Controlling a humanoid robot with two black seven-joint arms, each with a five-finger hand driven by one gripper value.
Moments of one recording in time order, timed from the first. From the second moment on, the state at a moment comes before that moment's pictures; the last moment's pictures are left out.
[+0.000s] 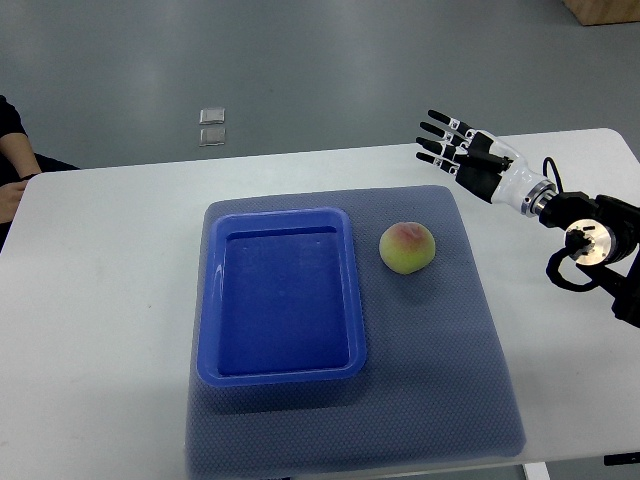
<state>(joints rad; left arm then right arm) 0.01 0.00 -0.04 -0.14 0.01 -0.02 0.13 0.81 -0.37 0.43 0.70 0.06 0.43 0.25</state>
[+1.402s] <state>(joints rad) 0.01 0.00 -0.04 -0.15 0.01 -0.02 0.12 1.07 -0.43 0.24 0.88 -1.44 0.44 0.43</state>
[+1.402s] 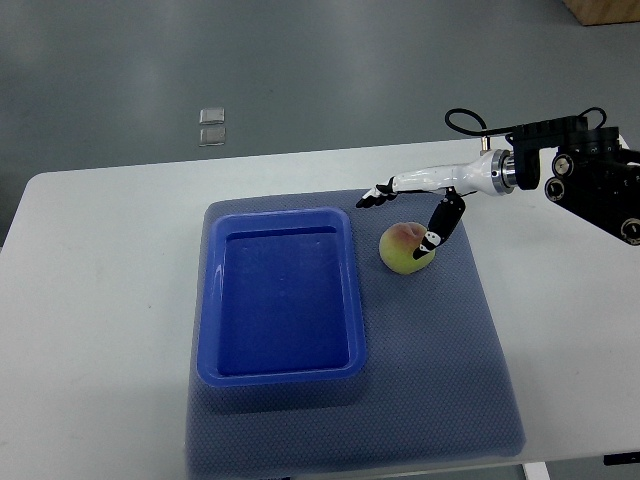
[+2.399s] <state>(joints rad) 0.01 0.00 -0.04 -0.15 0.01 -0.03 0.12 1.11 -0.38 0.11 0.83 -1.42 0.30 0.43</state>
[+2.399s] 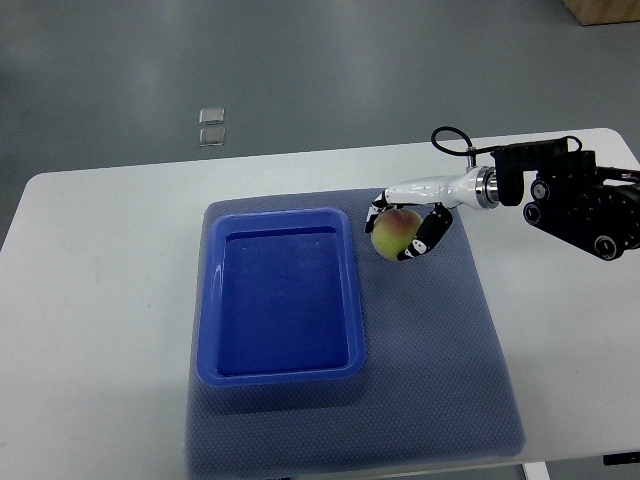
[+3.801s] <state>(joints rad) 0.02 0.00 -0.04 -0.14 0.01 -0.02 0.12 1.16 -0.07 0.08 0.83 -1.36 0.27 0.44</state>
